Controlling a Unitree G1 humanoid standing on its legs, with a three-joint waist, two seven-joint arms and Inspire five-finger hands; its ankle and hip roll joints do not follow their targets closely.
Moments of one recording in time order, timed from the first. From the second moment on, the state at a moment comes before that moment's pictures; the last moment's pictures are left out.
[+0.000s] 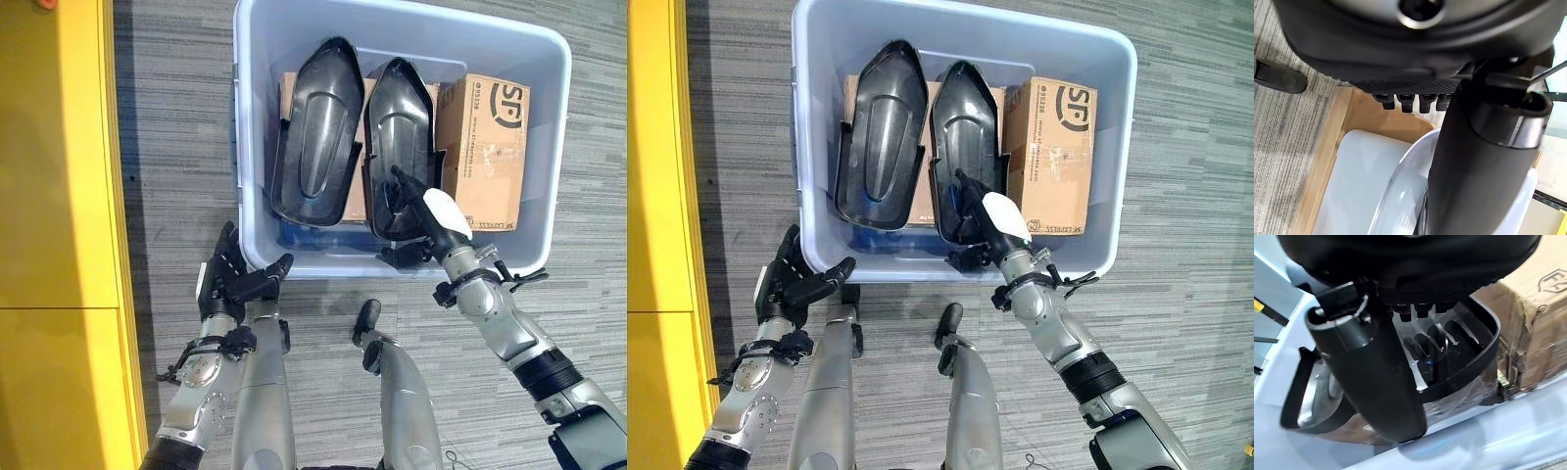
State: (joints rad) left arm -0.04 0.40 -0.17 0.07 -0.64 -0.21 0.26; right arm -0.51 -0.58 0.40 0.21 -0.27 0.00 -0.19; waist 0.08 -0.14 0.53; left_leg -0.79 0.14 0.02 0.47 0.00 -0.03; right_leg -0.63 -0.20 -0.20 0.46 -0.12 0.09
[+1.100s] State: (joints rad) left arm -0.06 0.41 -0.17 -0.04 -0.62 -0.26 0.27; right arm -0.66 -0.60 0.40 0.35 -0.43 0.02 -0.32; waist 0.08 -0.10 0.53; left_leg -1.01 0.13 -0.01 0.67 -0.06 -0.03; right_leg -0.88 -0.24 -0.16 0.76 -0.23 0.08
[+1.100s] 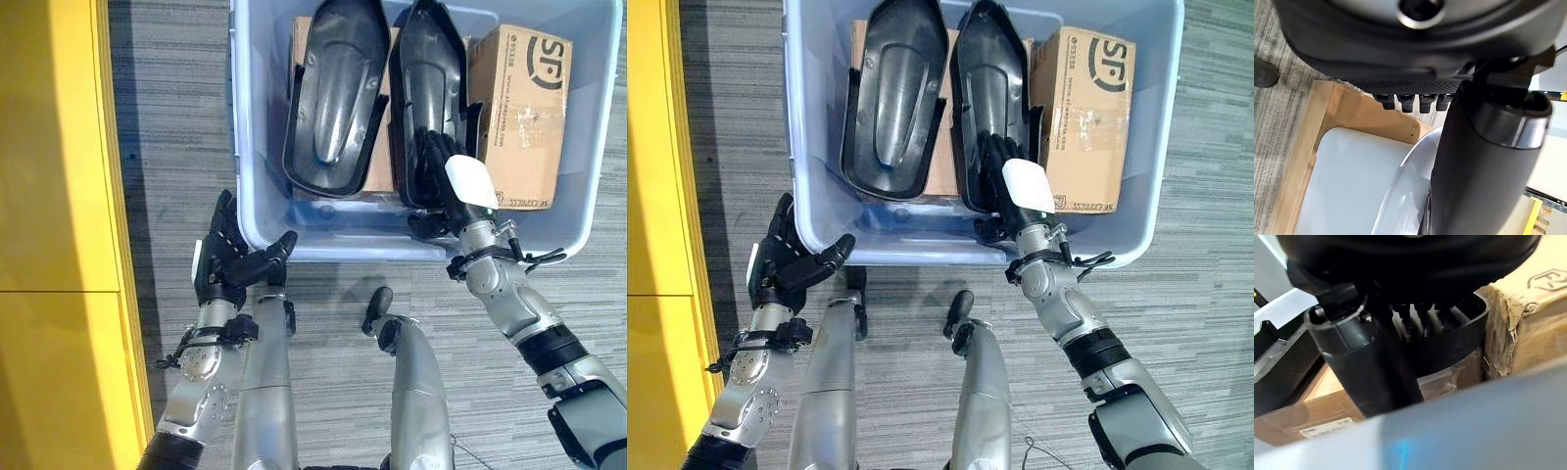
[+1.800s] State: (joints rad) left arm -0.08 0.41 -0.19 -0.05 -0.62 -0.28 0.28; right arm -0.68 -0.63 0.39 0.34 -0.49 0.00 -0.43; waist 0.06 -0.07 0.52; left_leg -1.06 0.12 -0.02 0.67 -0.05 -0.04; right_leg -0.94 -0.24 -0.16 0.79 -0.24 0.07
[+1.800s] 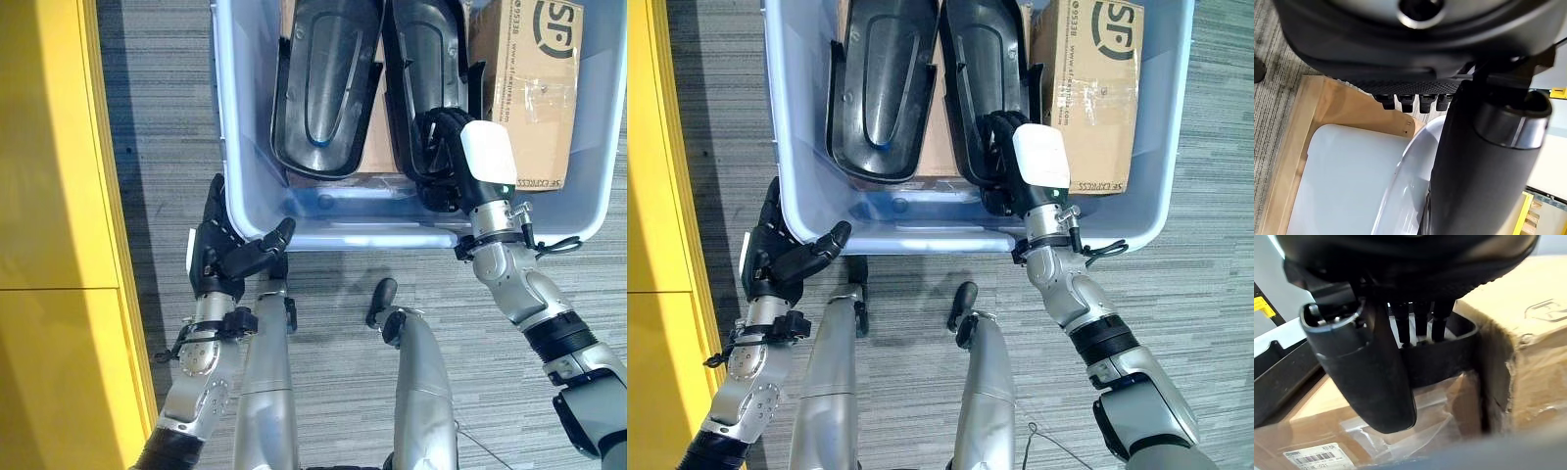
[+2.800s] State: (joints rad) left arm -0.05 0.38 -0.19 0.20 -0.61 -0.15 0.26; right arm -0.39 -0.57 0.34 0.22 -0.43 -0.03 -0.24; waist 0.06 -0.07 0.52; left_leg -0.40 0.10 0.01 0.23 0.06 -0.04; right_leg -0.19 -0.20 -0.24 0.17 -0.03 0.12
